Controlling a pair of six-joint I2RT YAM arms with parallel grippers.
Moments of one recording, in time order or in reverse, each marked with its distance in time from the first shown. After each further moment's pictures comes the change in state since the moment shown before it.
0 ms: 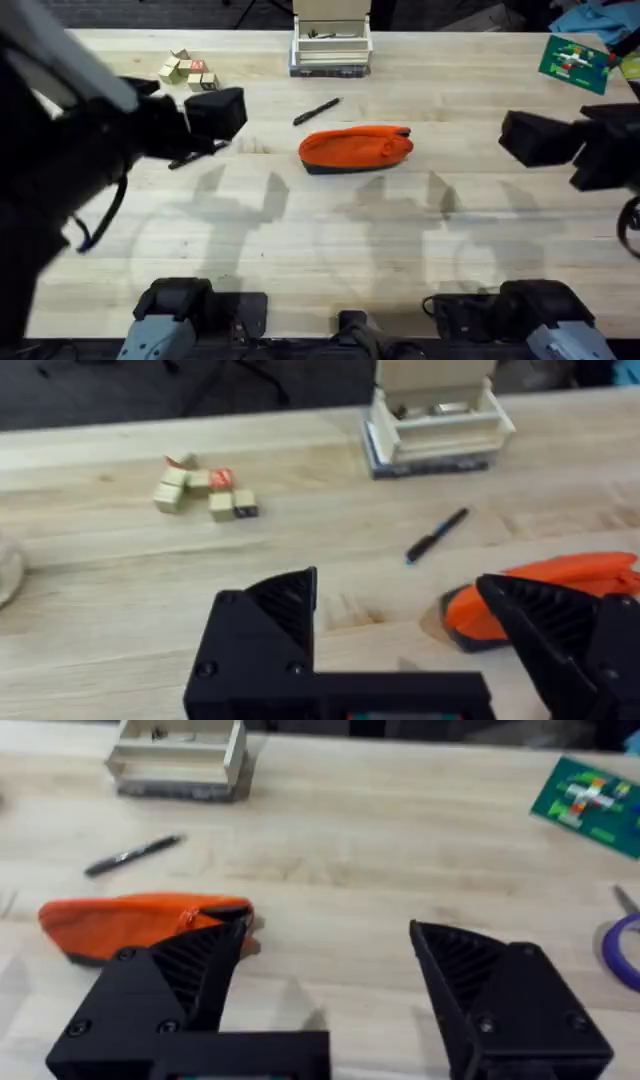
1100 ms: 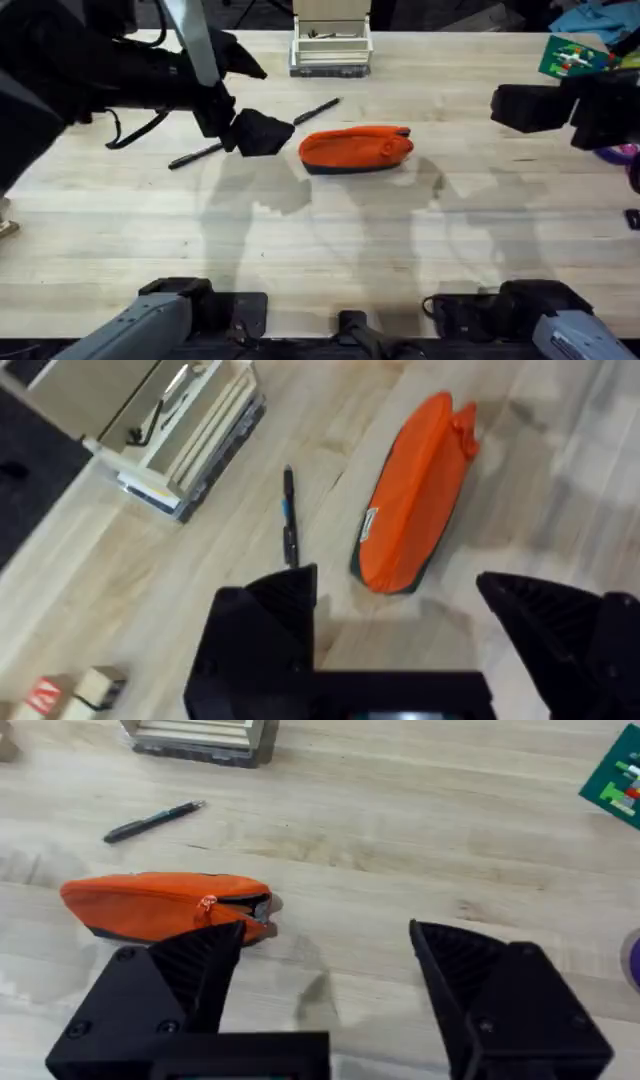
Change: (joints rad) left arm 0.000 0.541 0.238 -0.185 0.582 0.831; right arm 0.000 0.280 0.203 -0.096 -0.069 -0.040
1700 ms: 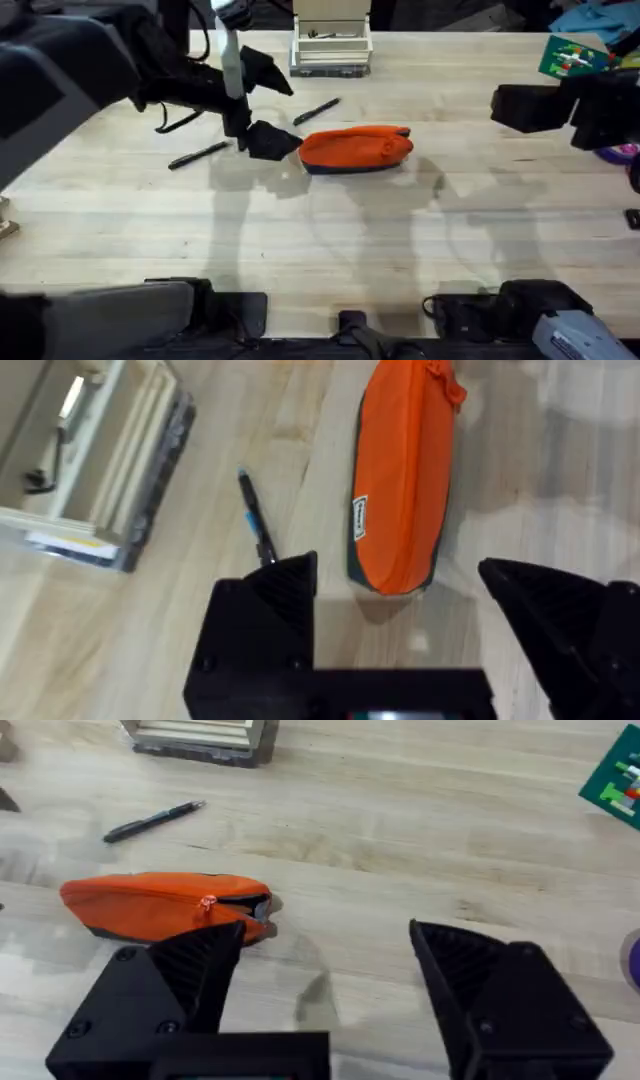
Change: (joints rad) left arm 0.000 0.304 0.000 0.048 0.158 0.313; right arm 0.000 0.000 0.000 0.000 0.000 -0.001
